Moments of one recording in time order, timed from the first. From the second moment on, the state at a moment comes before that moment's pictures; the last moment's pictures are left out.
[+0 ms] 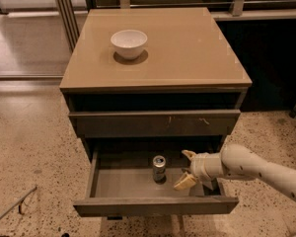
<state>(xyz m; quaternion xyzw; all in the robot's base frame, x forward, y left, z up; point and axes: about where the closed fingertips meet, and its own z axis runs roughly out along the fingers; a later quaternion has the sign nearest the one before) 0.554 -0.133 0.460 -0.54 0.75 0.18 0.34</state>
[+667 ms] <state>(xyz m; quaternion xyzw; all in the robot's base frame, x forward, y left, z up) 0.580 -0.099 0.427 -0.52 0.74 0.22 0.37</state>
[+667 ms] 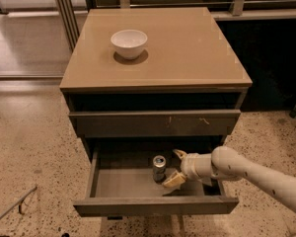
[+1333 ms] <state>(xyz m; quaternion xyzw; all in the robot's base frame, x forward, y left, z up) 0.593 -0.047 0.424 -0.54 0.71 0.26 0.38</state>
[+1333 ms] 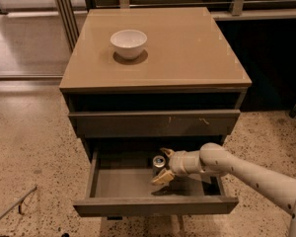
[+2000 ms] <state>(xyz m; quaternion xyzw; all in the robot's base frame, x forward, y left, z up) 0.596 -0.031 0.422 -0.55 0.70 0.26 0.38</state>
